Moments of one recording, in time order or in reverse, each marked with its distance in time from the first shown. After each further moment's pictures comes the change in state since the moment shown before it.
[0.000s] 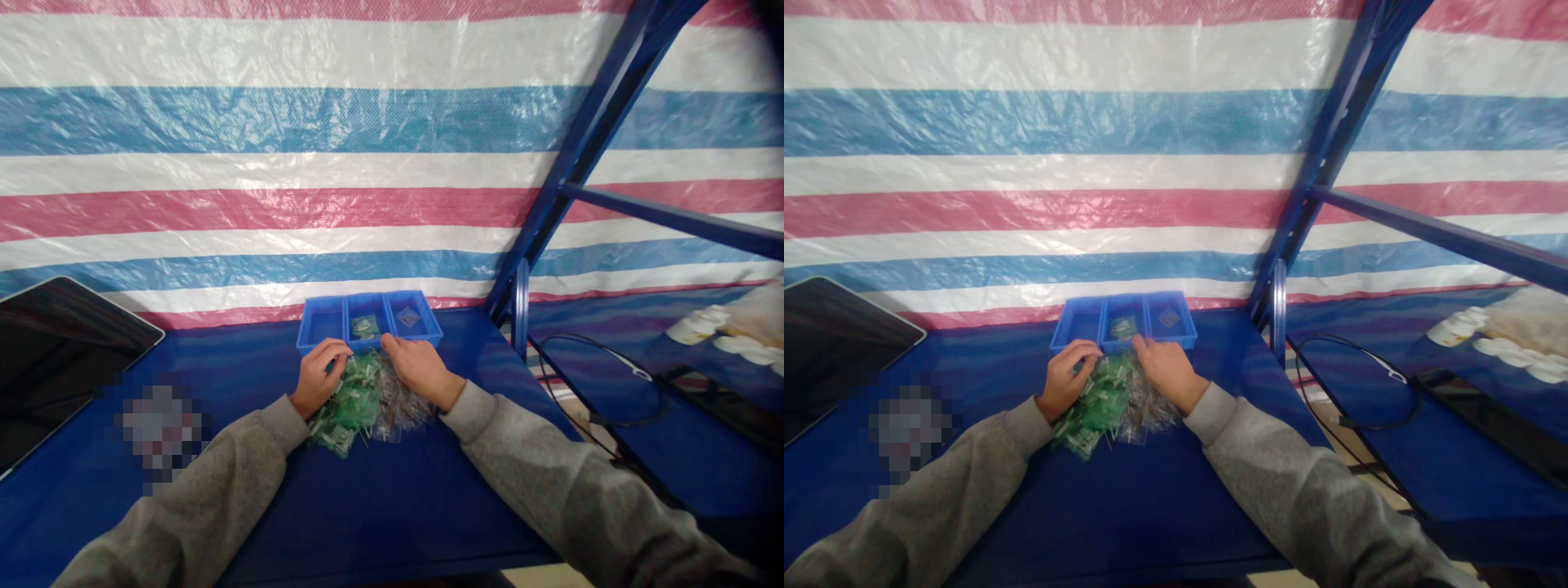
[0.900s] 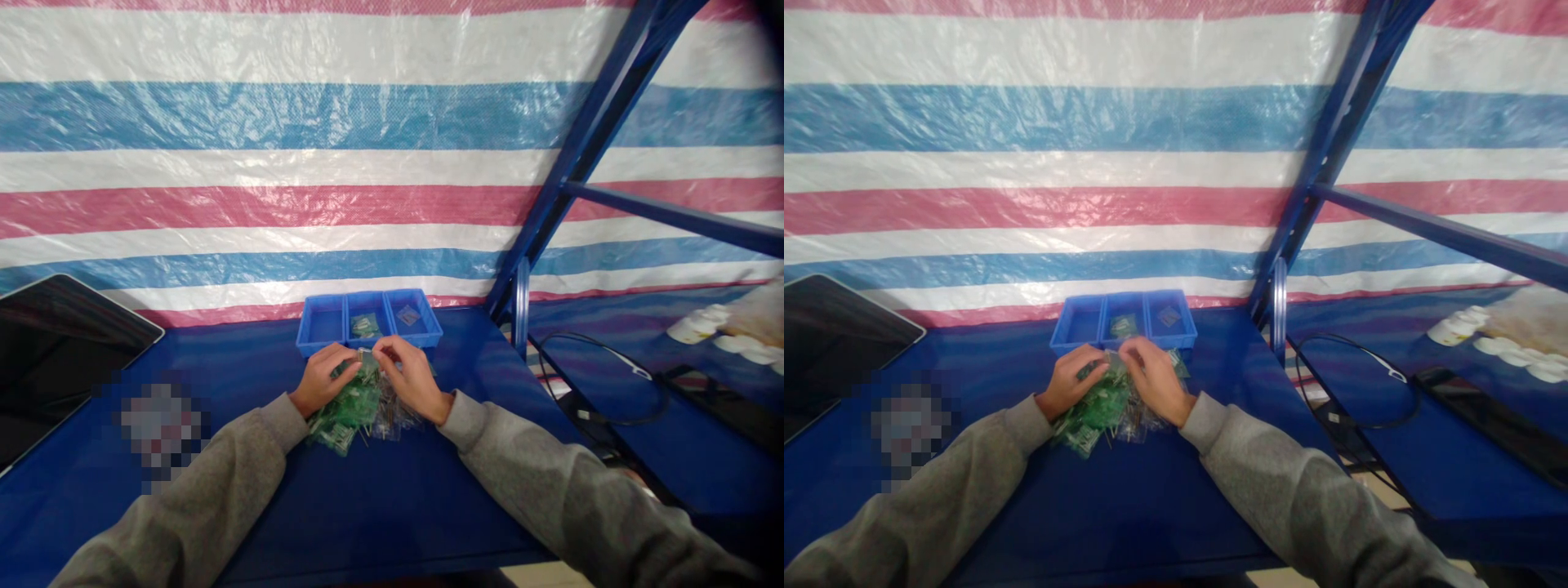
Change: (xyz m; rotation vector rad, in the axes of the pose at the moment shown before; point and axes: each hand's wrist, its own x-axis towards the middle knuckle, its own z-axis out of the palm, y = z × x) left_hand -0.003 -0.003 0.002 0.021 -0.148 0.089; right_hand -0.009 -0.021 0.022 0.963 0.582 -0.118
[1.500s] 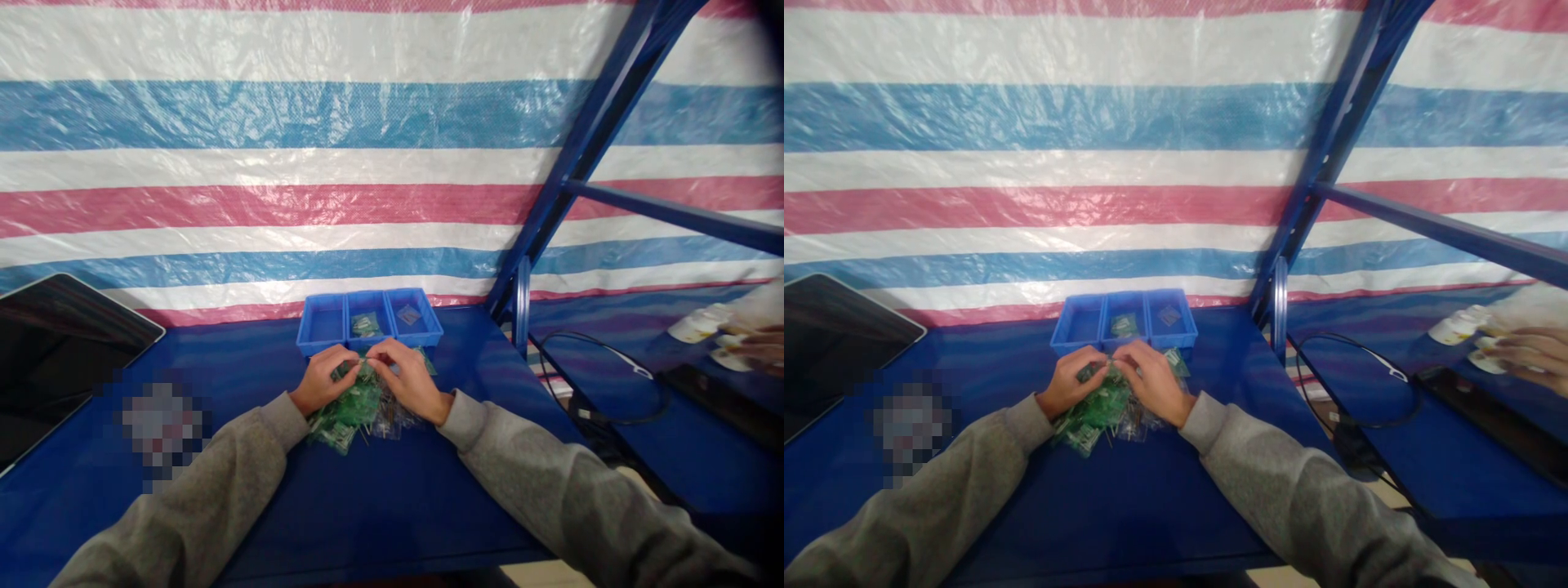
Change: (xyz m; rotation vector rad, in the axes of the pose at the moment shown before) left_hand 0.001 0.006 -0.001 -0.013 -0.027 -0.004; right_hand -0.001 -0.002 0.000 0.005 -0.073 -0.094
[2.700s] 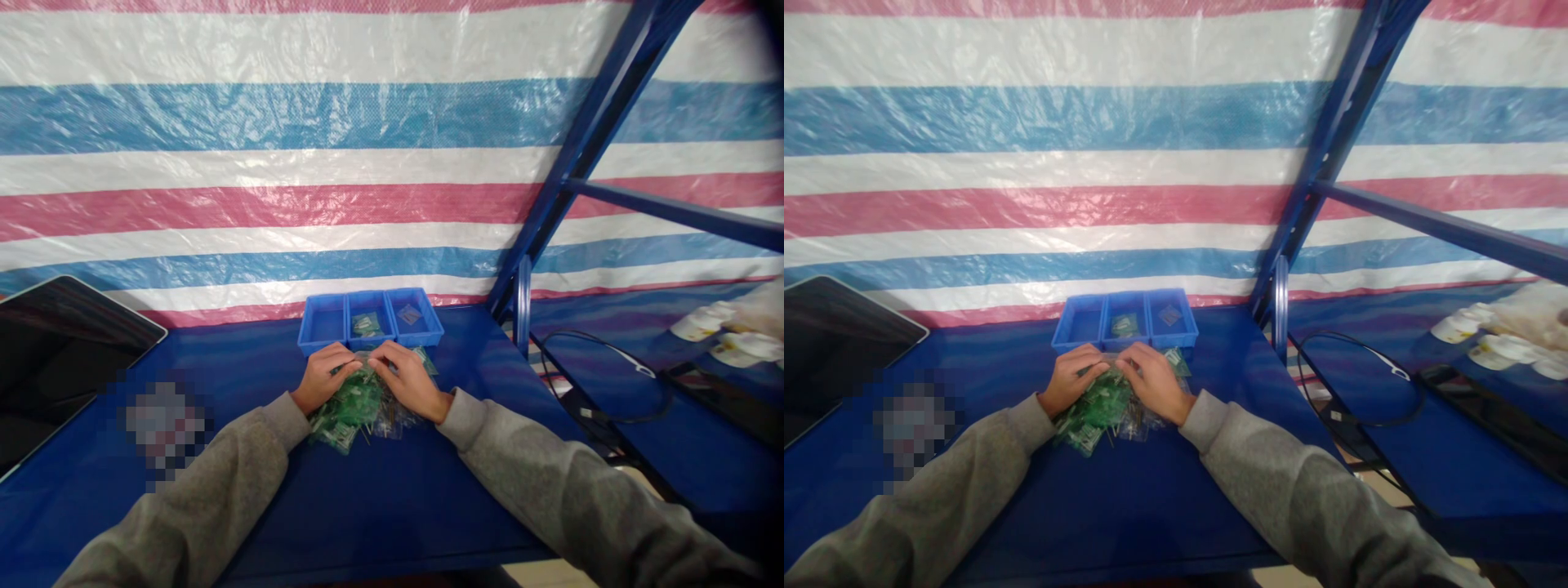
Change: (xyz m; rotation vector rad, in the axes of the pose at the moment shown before) left_hand 0.003 -0.006 0.000 -0.086 0.035 0.009; right_hand -0.003 0.010 0.004 -0.077 -0.046 0.029
